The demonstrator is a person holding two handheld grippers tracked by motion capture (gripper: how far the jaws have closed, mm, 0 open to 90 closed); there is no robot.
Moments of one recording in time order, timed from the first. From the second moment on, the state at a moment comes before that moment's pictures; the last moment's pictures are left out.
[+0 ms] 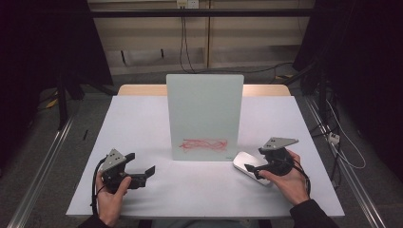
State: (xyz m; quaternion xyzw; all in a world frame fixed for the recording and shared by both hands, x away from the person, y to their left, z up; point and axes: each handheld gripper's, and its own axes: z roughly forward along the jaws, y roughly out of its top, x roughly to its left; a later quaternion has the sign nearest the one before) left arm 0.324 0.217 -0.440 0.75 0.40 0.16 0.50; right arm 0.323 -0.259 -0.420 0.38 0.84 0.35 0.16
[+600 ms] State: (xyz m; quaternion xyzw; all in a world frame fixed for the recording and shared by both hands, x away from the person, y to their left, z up) left arm 0.324 0.216 -0.440 0.76 0.39 0.16 0.50; right arm 0.332 -0.254 -0.434 0.37 0.87 0.30 0.12
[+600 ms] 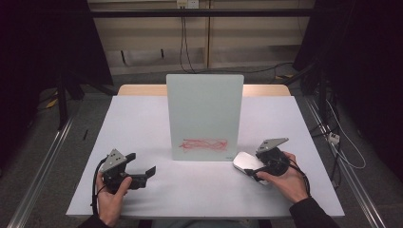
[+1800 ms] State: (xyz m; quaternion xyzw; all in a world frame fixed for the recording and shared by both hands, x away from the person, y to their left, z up) left arm 0.324 0.216 -0.440 0.75 0.39 0.16 0.50; right arm 0.335 -0.250 -0.434 0.34 0.89 0.27 0.12
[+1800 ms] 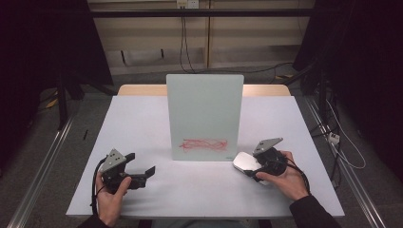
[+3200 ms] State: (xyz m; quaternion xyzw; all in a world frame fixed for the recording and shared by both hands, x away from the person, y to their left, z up) left arm 0.324 0.220 -0.441 0.75 0.40 0.16 0.50; right arm 0.317 -0.253 -0.411 0.36 0.85 0.35 0.16
